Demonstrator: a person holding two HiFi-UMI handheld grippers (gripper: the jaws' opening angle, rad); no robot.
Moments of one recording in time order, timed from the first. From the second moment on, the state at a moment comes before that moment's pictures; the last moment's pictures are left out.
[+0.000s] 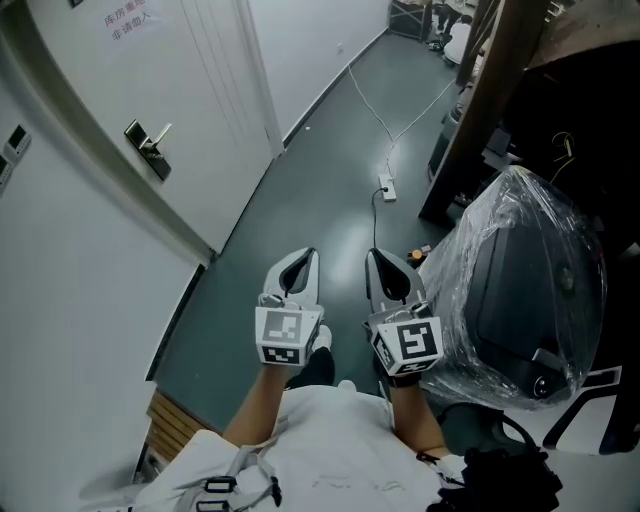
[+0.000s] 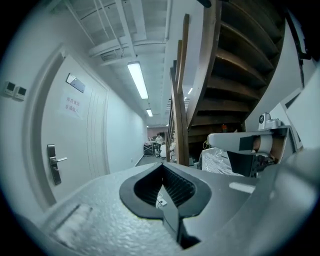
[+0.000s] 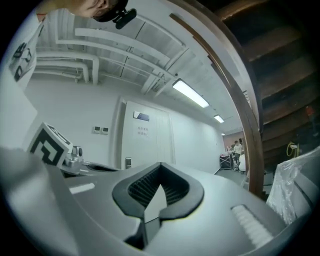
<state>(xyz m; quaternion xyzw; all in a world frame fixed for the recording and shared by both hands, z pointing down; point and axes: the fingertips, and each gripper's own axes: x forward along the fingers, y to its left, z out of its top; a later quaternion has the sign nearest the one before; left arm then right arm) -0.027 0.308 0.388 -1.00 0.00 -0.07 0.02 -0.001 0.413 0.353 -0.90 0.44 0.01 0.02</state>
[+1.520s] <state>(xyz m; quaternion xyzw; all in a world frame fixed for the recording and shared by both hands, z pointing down) 0.227 -0.059 0.372 -0.97 0.22 -0.02 -0.05 0.284 -0.009 0.353 -0.74 0.67 0.02 0.02</state>
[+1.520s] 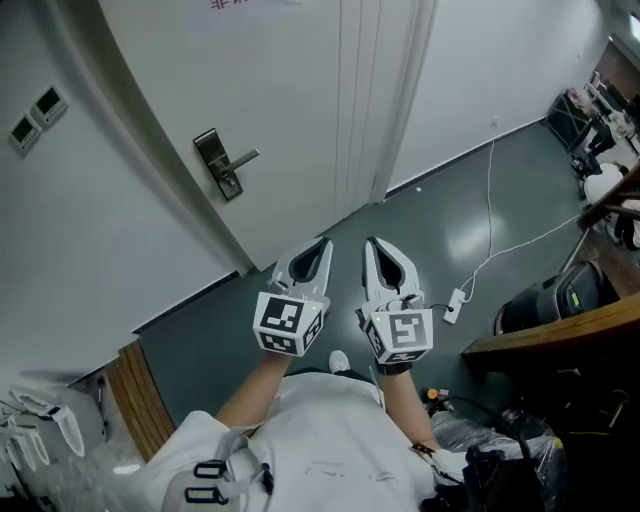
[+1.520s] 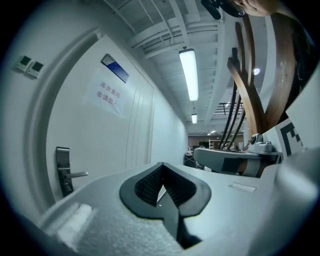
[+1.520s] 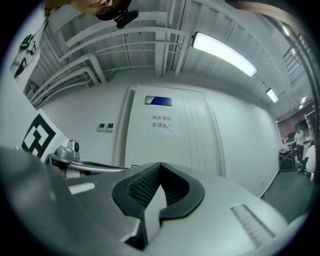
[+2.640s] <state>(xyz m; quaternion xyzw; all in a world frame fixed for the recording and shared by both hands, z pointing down) -0.011 -0.317 0.398 -0.88 0.46 0.02 -0.07 0.086 -0.297 0.401 -0.57 0.82 0.01 -0.03</state>
